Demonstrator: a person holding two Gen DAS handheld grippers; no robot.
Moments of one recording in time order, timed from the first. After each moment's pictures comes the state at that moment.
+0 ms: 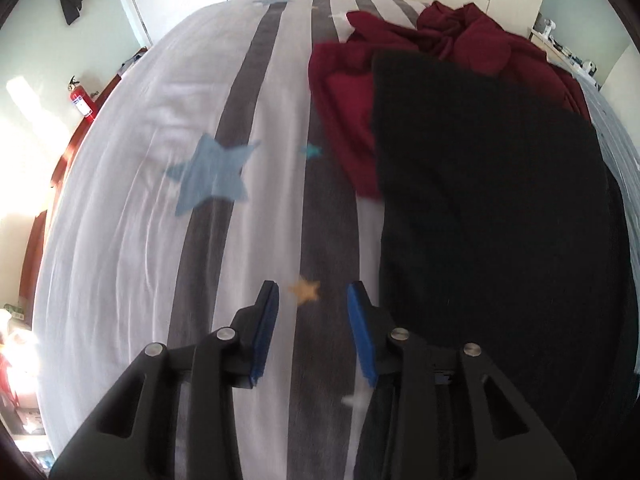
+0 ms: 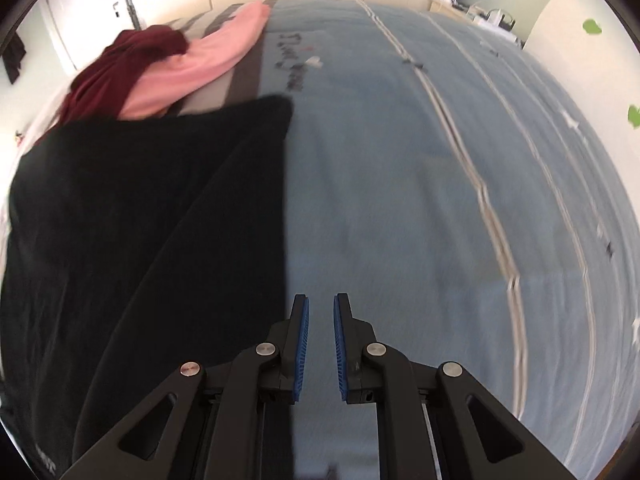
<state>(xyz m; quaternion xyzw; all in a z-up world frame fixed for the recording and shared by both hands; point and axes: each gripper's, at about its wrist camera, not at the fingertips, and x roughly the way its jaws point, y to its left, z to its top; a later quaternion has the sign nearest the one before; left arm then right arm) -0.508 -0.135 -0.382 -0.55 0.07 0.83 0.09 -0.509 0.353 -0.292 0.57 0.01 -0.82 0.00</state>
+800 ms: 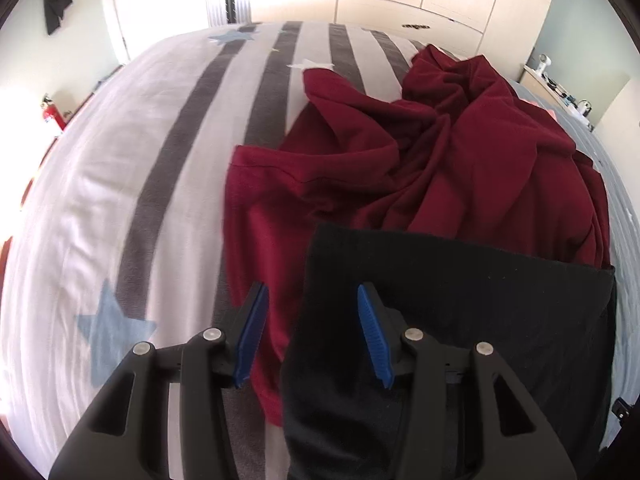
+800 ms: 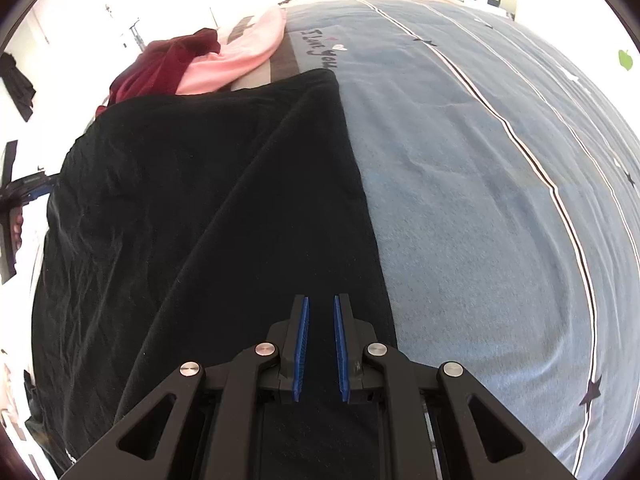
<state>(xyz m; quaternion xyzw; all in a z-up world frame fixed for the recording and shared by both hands) -0.667 -0.049 -0.372 -0.51 0.01 0.85 0.13 -0.457 0.314 -0.292 0.54 -0.07 -0.84 0.01</state>
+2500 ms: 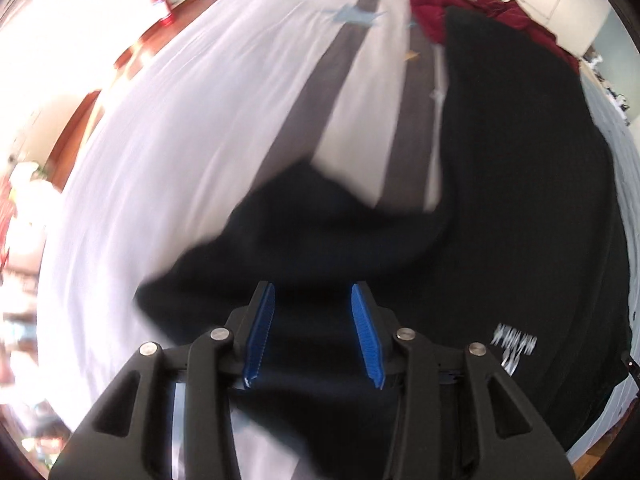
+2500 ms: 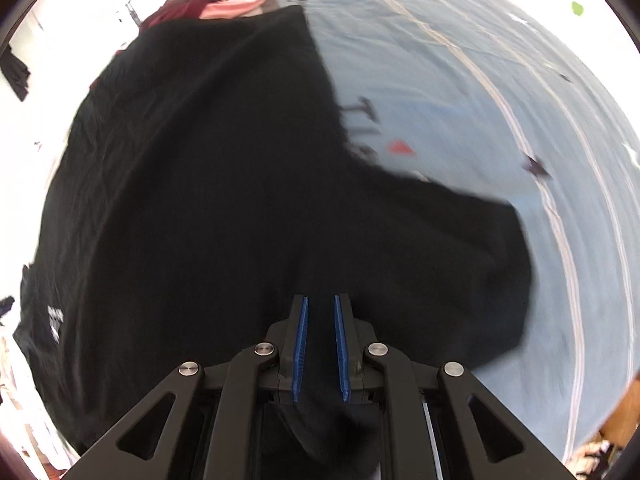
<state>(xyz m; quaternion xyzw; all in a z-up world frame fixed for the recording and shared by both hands) -0.221 -0.246 -0.364 -0.61 -0.01 0.79 -0.01 -0.178 0.336 -0.283 0.59 -0.07 -0.81 -0.03</state>
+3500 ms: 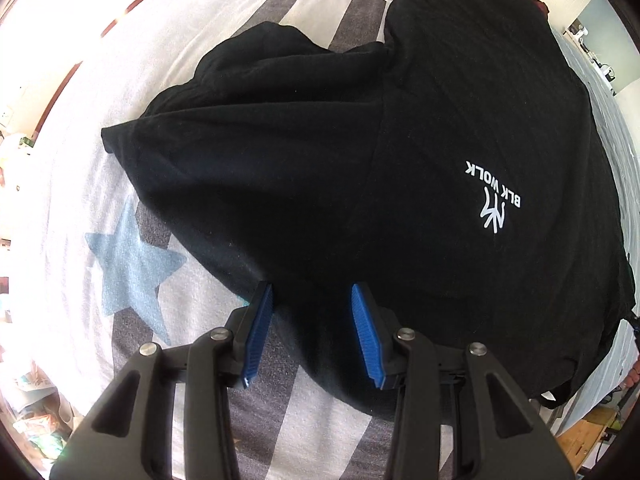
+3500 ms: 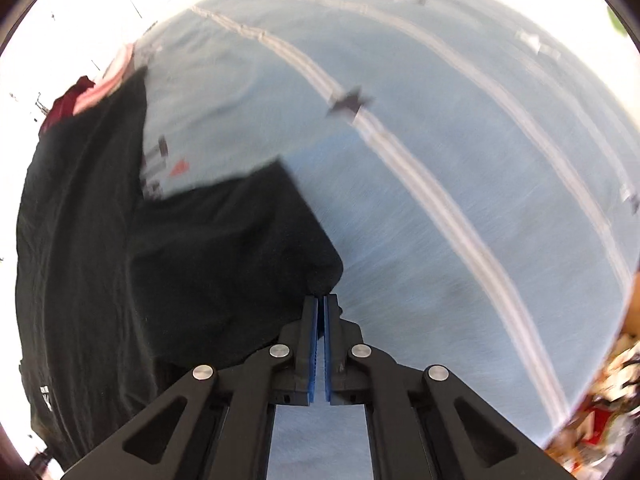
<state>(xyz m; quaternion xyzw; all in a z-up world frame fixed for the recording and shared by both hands) -0.144 -0.179 -0.375 -0.64 -0.01 0.77 0.05 -0.116 0.501 -0.273 0.55 -0.18 -0.80 -0.17</state>
